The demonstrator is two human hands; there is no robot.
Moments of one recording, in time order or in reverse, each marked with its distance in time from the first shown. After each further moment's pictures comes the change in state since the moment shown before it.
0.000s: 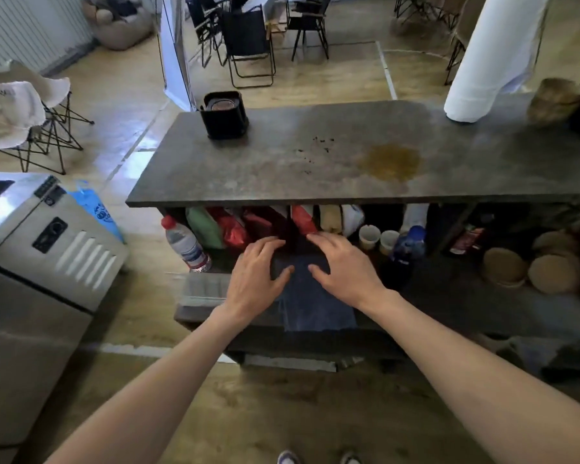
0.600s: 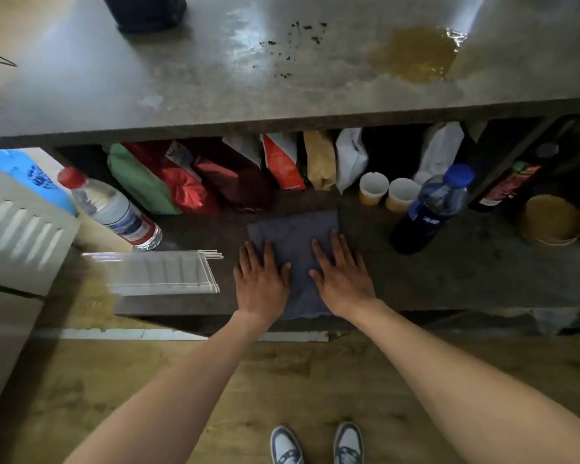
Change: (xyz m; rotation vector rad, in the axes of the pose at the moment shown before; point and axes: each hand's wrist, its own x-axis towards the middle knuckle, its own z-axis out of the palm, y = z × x) left_hand -0.020 -0.072 0.217 0.257 -0.263 -0.328; right_hand -0.012 0.107 0.184 -0.246 -0.387 0.342
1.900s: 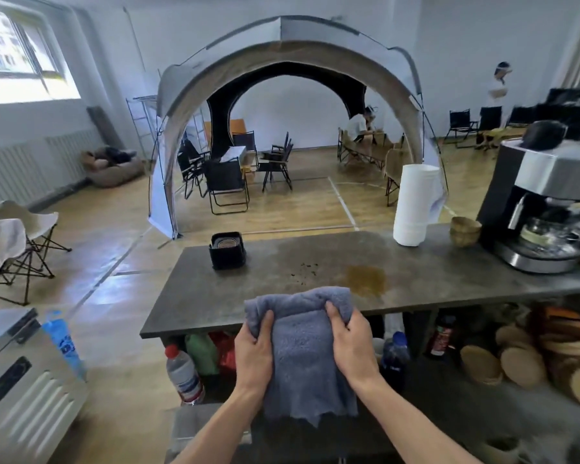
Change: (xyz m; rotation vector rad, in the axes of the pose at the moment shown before) left_hand -0.068 0.041 -0.343 -1.437 0.184 -0.009; right_hand -0.153 -0.120 -0.290 1.243 0.688 0.028
